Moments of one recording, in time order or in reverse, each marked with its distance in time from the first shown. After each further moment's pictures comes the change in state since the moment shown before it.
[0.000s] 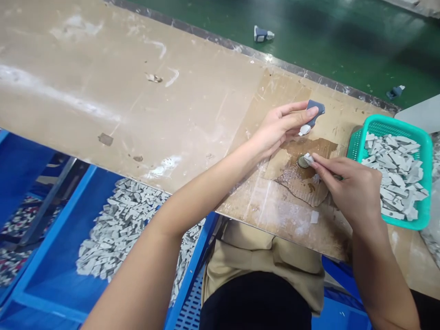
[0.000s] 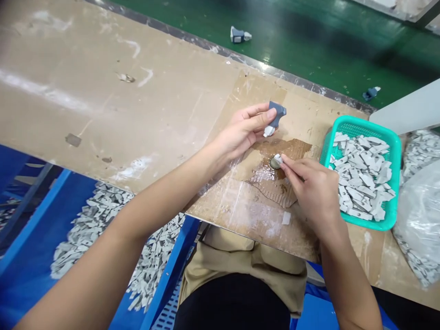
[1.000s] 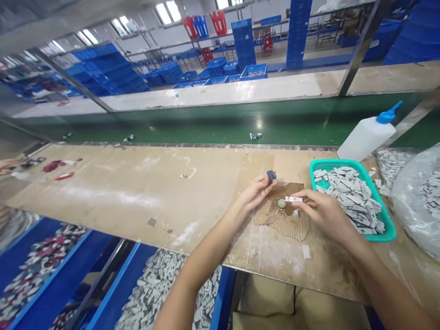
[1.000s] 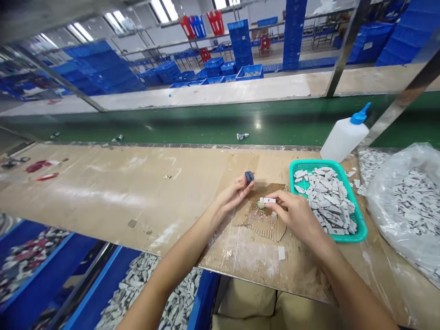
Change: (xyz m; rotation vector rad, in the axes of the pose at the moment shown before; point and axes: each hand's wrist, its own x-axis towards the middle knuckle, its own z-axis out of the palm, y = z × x) left_hand -0.009 0.007 0.012 -0.107 0.060 -0.188; right_hand -0.004 0.012 -0.028 0.643 -0.019 0.242
